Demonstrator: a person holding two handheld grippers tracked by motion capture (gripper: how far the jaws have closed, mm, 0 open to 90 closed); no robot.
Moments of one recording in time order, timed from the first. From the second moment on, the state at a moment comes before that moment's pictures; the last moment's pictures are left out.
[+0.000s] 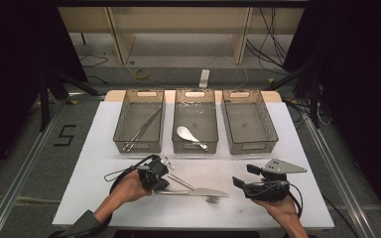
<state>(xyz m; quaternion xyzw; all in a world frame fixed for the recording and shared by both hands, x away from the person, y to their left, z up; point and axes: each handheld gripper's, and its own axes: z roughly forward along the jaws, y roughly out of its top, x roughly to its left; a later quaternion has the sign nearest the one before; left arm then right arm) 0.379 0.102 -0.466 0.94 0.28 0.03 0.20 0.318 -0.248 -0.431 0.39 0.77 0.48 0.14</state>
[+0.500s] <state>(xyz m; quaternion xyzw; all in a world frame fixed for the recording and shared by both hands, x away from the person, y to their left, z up) 0.362 0.095 -0.464 0.95 0.26 -0.01 0.17 0.319 -0.247 -0.432 0.39 0.78 0.47 0.14</state>
